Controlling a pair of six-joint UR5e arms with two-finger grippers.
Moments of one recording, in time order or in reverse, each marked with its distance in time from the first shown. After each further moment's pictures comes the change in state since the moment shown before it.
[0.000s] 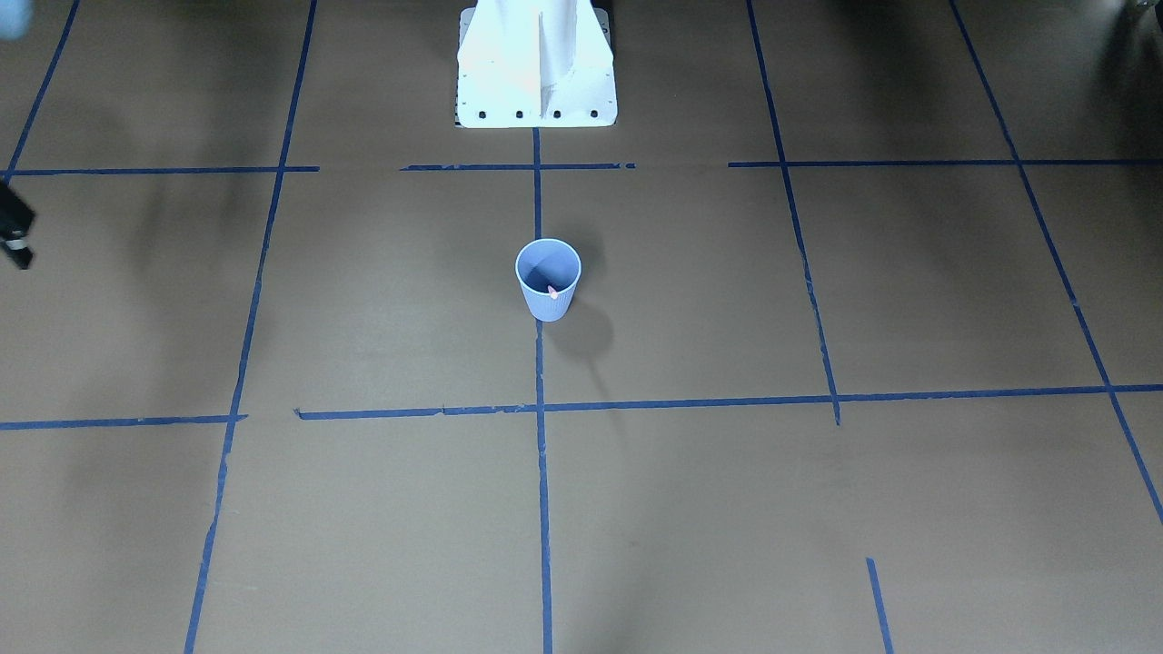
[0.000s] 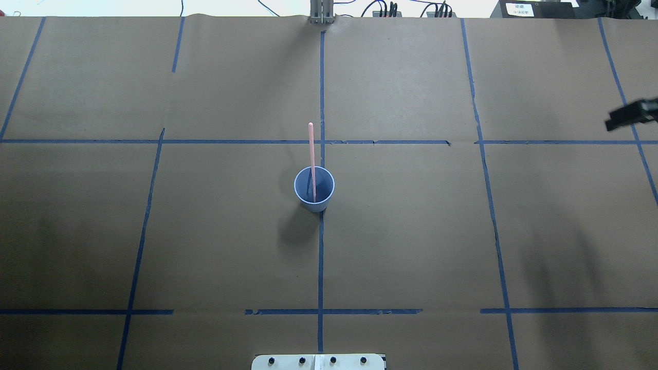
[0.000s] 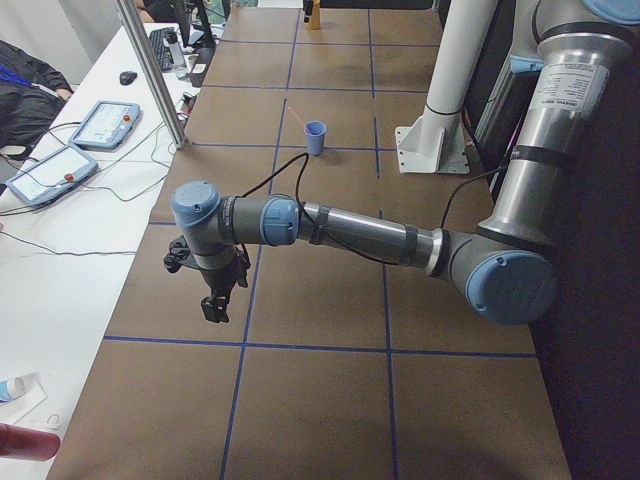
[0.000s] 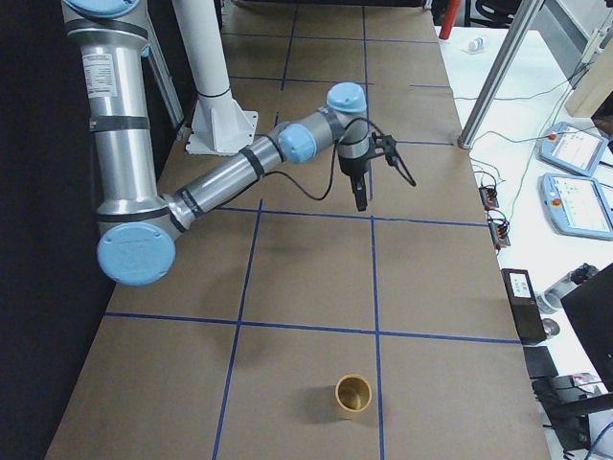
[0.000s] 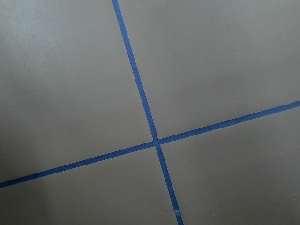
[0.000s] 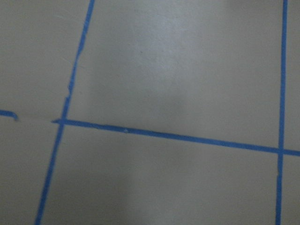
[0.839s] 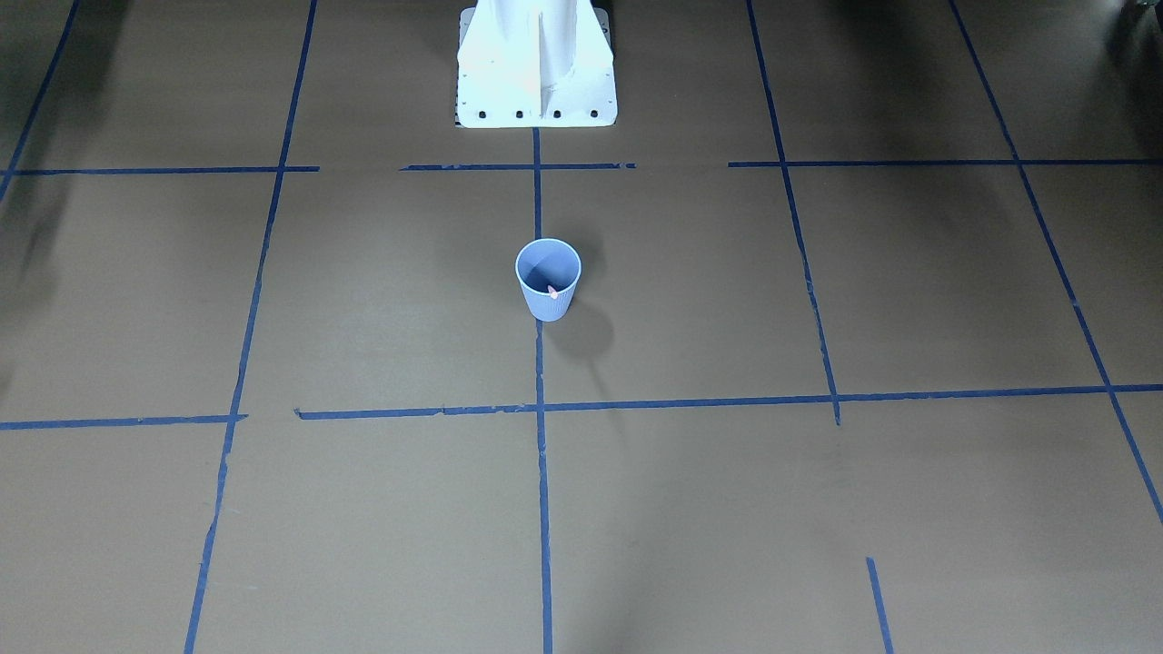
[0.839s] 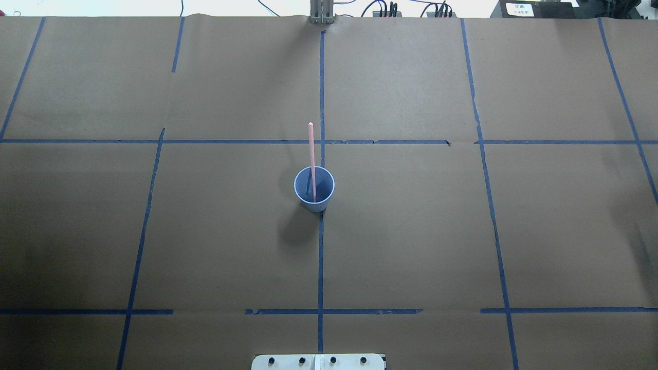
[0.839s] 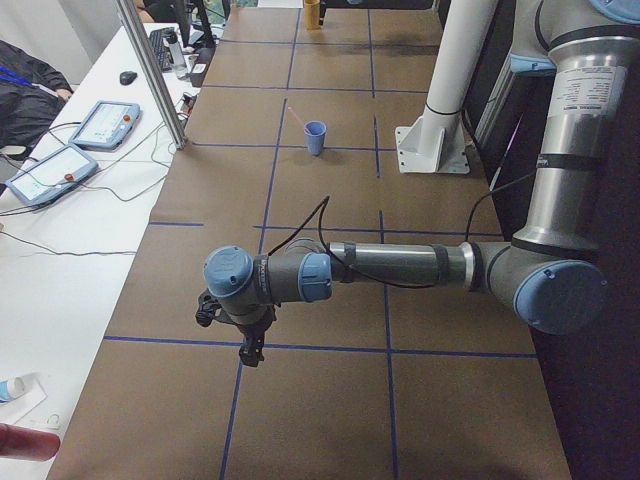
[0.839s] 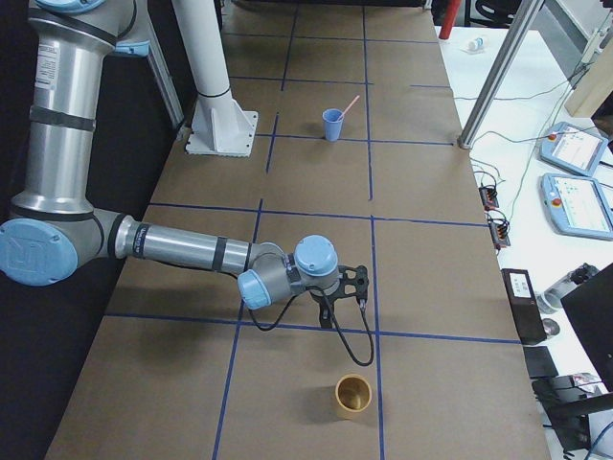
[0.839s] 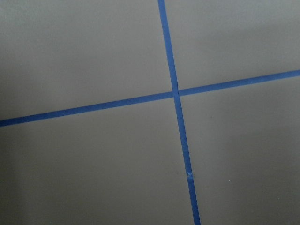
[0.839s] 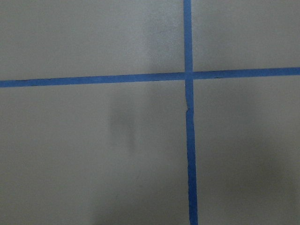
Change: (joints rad) left arm -0.031 0.143 0.038 -0.101 -0.096 0.002; right arm 0.184 -0.120 -0.406 0.374 0.233 -0.034
